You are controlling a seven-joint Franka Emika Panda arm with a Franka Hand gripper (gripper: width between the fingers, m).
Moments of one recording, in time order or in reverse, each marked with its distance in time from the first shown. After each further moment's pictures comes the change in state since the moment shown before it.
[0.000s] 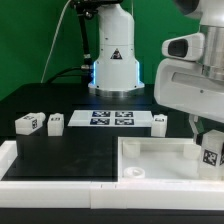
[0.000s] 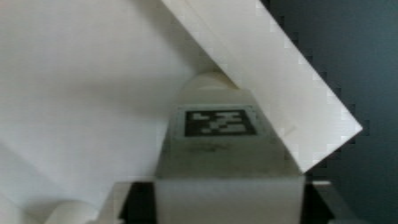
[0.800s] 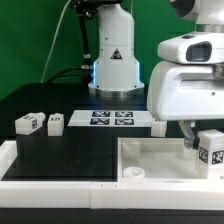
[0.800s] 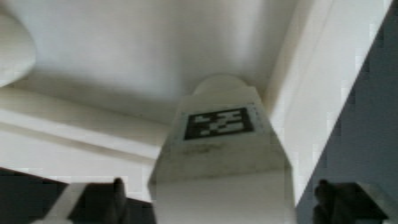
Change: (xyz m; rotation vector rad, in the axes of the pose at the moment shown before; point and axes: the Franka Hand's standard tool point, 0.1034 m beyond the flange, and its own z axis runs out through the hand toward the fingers) arm -0.004 0.003 -0.001 0.028 0.043 -1.024
